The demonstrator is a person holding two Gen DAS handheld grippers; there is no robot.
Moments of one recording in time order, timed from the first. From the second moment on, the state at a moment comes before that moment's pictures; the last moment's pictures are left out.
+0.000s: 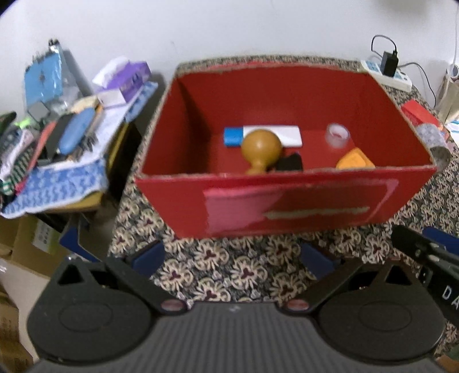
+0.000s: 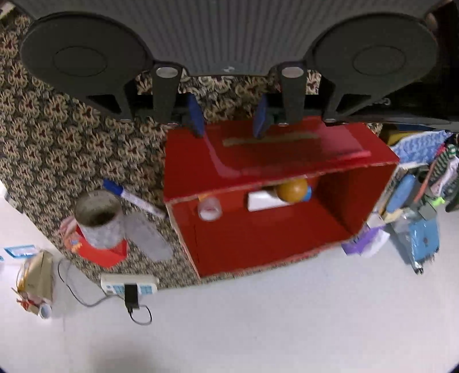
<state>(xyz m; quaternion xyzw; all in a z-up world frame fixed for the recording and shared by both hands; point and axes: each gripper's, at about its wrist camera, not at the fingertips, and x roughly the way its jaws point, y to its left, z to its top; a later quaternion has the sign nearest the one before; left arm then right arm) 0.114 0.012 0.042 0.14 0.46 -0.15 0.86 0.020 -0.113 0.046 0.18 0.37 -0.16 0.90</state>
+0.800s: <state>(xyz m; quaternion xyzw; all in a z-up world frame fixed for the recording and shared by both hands) 0.125 0.012 0.053 0.15 0.45 -0.13 0.87 0.036 -0.118 0.038 0.16 0.43 -0.18 0.87</state>
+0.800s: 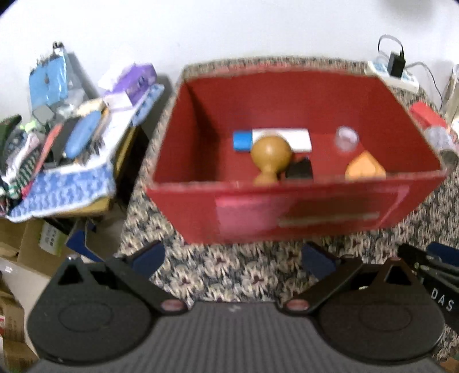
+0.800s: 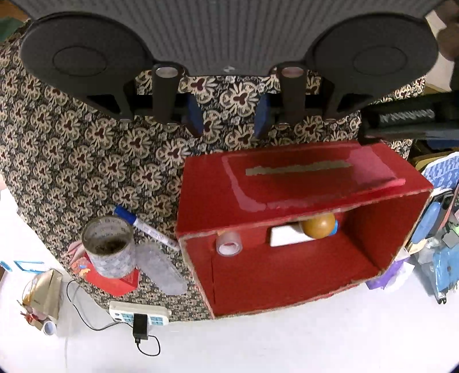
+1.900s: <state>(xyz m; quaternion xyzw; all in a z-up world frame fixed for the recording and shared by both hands) 0.182 -0.006 0.092 0.12 0.40 -0.14 0.90 0.079 -0.142 0.073 0.13 0.37 -0.17 0.90</state>
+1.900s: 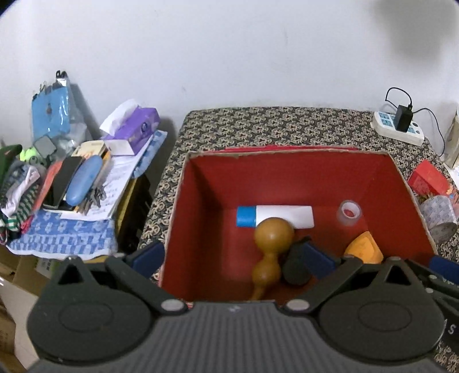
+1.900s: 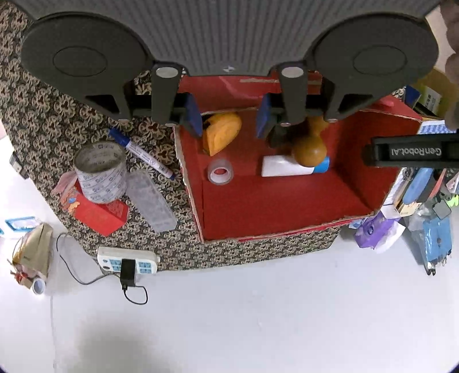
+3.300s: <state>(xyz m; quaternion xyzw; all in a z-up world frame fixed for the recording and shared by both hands) 0.184 -0.002 0.077 0.12 0.42 -0.16 0.88 0.084 -0.128 0.074 0.11 0.38 -0.18 0.90</state>
